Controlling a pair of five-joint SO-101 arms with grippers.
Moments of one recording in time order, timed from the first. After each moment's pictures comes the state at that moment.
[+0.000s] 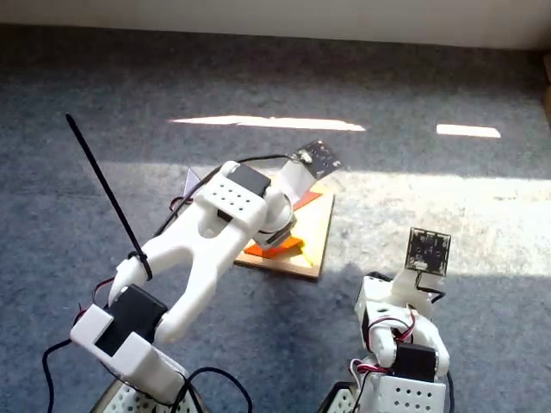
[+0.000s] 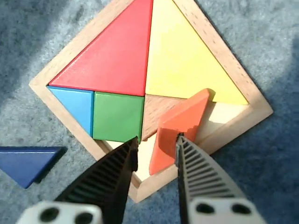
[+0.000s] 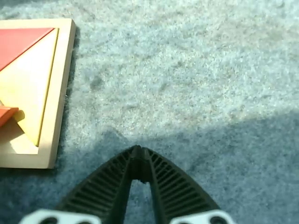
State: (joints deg) left arm 24.9 4.8 17.4 64.0 -15.1; right arm 2.9 -104.5 95.9 64.0 -1.4
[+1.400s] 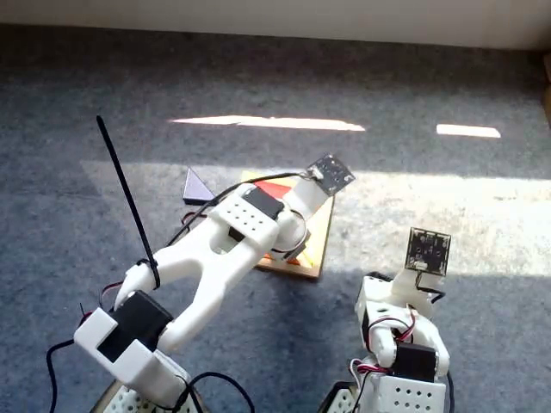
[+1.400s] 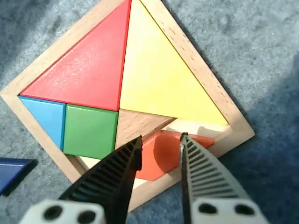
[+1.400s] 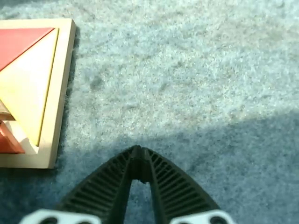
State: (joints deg) left arm 29.9 4.4 24.9 54.0 -7.6; right arm 2.9 -104.5 95.9 64.0 -1.4
